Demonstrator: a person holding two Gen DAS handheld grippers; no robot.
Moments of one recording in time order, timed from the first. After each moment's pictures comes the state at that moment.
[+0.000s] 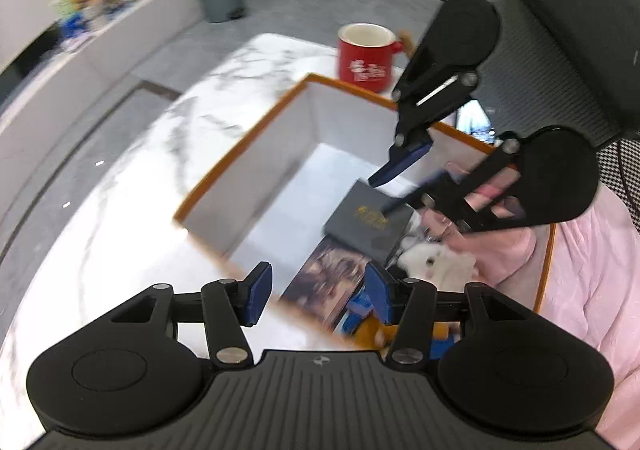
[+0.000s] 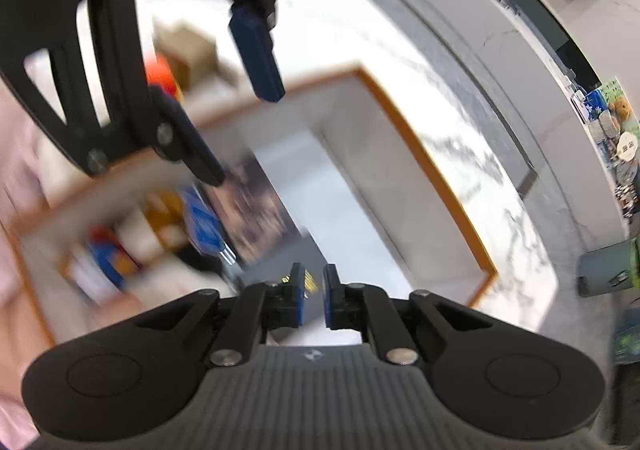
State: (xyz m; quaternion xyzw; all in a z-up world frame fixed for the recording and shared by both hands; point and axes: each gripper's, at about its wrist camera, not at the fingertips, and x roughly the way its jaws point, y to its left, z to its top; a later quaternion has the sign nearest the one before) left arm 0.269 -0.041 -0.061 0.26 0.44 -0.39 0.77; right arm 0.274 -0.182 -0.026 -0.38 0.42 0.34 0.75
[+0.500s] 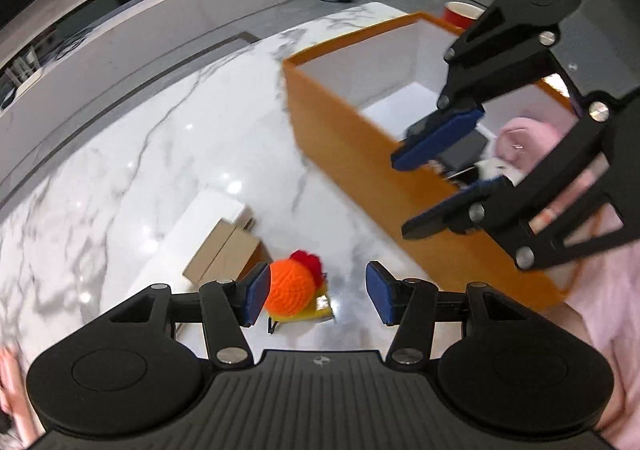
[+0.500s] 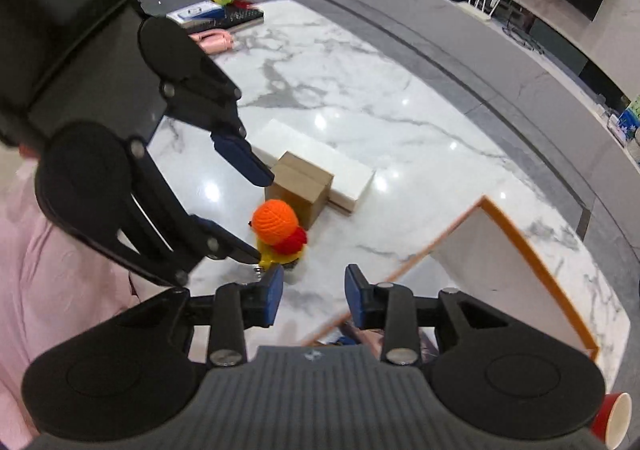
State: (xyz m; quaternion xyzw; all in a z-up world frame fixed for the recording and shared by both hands) left arm 0.208 0.057 -0.091 0.18 0.46 -0.26 0.83; right arm 0.222 -0.099 -0.022 -0.28 0.39 0.41 0.78
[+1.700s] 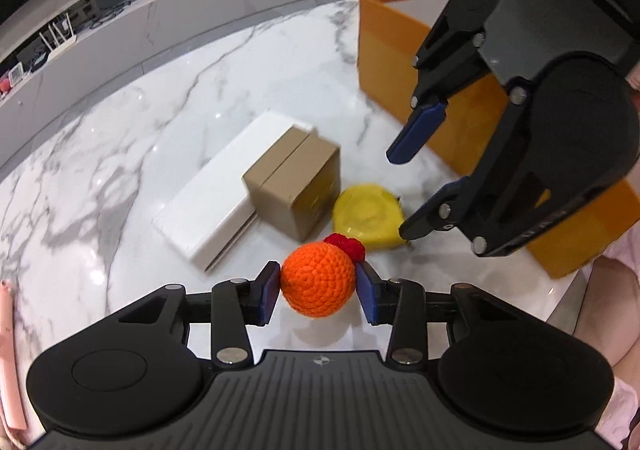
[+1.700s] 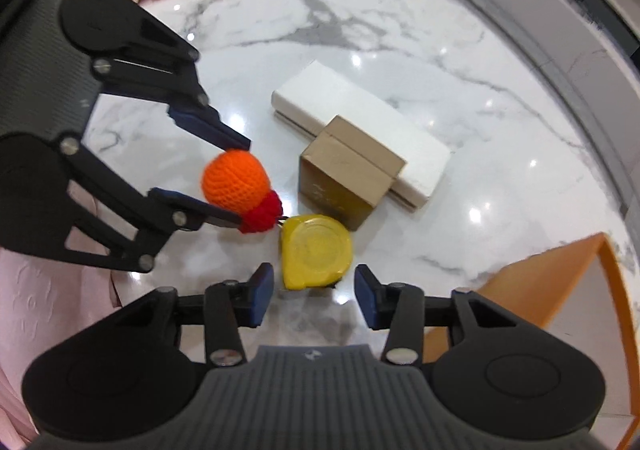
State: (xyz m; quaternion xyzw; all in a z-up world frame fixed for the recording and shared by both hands) left arm 0.216 0.106 -0.137 0.16 0.47 -0.22 0.84; right arm 0.256 -0.012 -0.094 -0.34 0.47 0.42 0.70
